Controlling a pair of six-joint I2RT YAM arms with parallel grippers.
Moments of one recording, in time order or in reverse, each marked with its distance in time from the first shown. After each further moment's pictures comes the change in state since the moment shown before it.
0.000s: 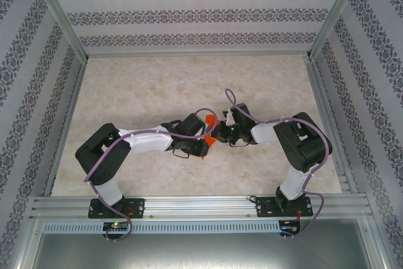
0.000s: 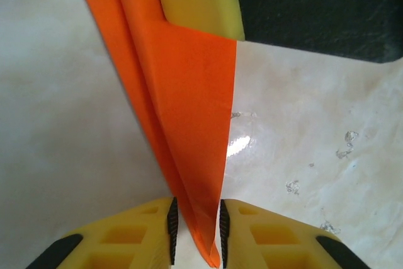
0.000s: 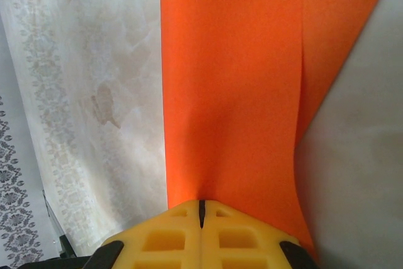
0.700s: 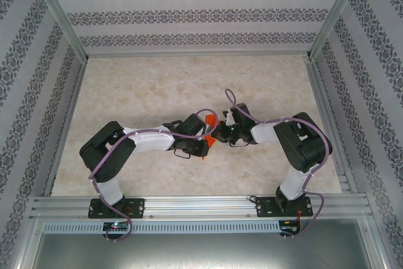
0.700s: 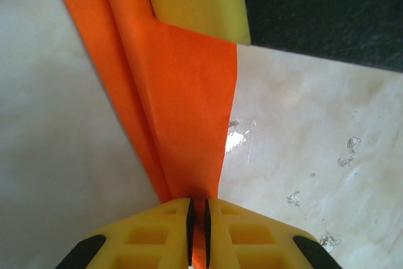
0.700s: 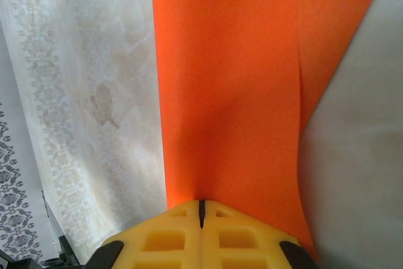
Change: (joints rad) left arm 0.006 0.041 0.000 0.037 0.036 -0.006; right arm 0.000 0.000 0.002 -0.006 0.004 0.000
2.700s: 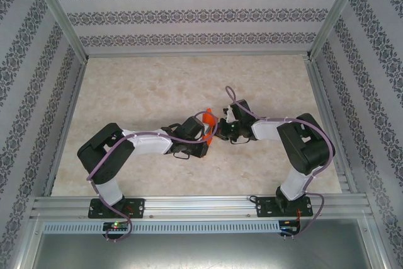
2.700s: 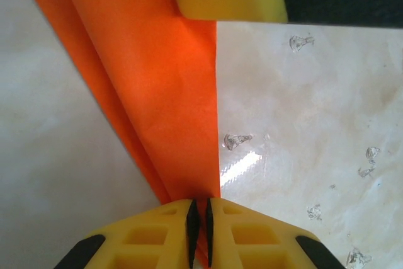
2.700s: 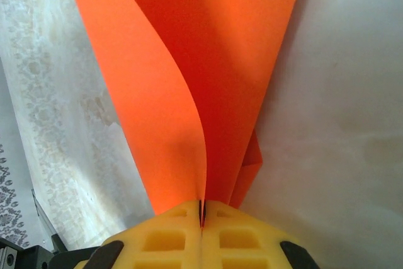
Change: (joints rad) left arm -0.010 -0.021 -0.069 0.110 -0.080 0.053; right arm -0.007 -0.029 0.065 -0.132 0.010 -0.055
